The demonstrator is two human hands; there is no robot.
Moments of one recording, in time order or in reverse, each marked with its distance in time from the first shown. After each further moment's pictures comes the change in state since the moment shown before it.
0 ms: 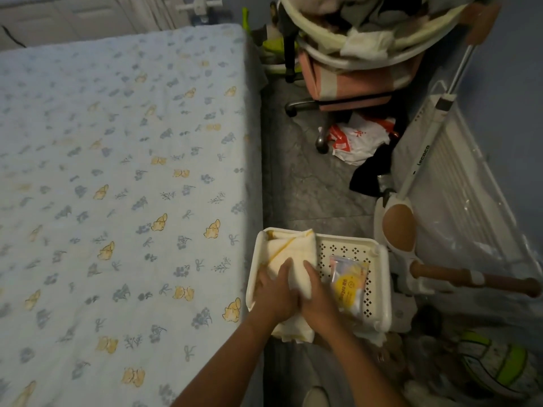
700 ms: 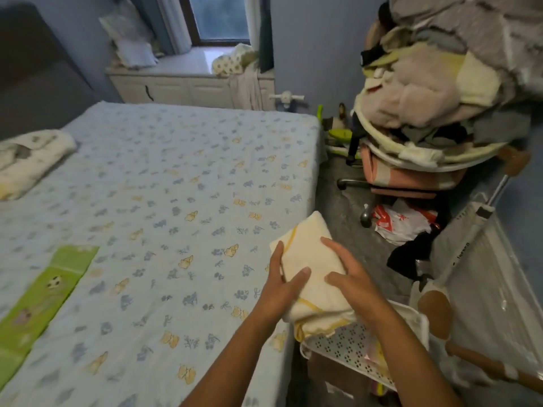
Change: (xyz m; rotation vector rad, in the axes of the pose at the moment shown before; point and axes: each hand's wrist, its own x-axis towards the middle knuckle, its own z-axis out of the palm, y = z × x) left_hand -0.139 -0.050 -0.157 -1.104 0.272 0.266; right_hand -0.110 -0.208 -0.086 0.358 -0.202 -0.410
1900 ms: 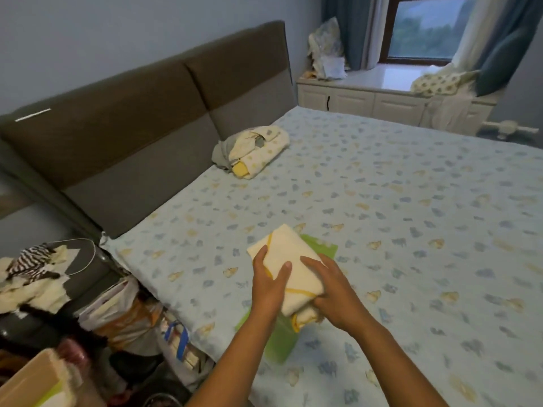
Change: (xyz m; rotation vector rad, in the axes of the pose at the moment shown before) left_hand -0.232 -0.051 -0.808 -0.127 0.766 0.127; right_hand -0.025 -0.114 0.841 -0.556 -0.467 -0.468
